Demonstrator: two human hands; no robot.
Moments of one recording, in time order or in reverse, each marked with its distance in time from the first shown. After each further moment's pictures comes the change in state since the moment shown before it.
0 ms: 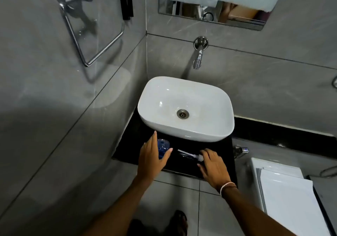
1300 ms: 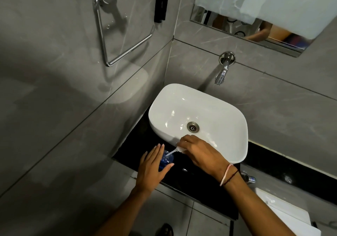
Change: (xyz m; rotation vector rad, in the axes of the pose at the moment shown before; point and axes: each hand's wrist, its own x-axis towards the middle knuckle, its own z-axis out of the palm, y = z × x) left_hand 0.003 -0.034 0.032 0.121 0.033 -0.042; right_hand 0.102 -0.083 -0.143 0.124 -0.145 -0.664
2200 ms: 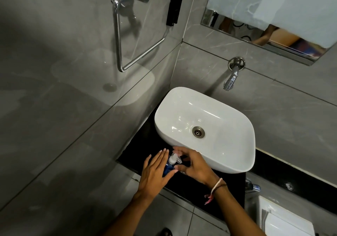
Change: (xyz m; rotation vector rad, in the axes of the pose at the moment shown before) left_hand 0.002 -0.008 0.001 0.073 0.071 0.089; right_hand 0.023 0.009 0.073 0.640 -0.044 0.393
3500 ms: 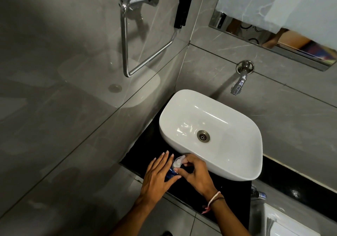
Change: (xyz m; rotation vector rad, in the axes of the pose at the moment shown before) left_hand 0.000 -0.006 0.002 -0.099 -0.008 0.001; right_hand 0.005 0.022 0.026 0.155 0.278 -0.090
